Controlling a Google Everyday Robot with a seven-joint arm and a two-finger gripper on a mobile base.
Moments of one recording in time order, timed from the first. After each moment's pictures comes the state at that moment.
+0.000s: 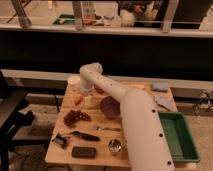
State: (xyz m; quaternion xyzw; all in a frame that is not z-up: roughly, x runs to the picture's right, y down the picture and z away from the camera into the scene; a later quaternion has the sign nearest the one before) arm -0.152 0.054 0.957 -0.28 -0.24 -0.20 0.91
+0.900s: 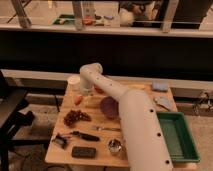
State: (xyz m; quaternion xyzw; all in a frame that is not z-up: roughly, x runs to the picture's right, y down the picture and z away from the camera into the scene) arm -0.151 0.056 0.961 -0.29 -0.24 -0.20 0.91
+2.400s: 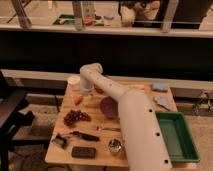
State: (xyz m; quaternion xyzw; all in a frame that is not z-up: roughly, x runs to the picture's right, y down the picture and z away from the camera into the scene) arm -0.149 0.059 0.970 -0.30 -0.24 -0.20 0.90
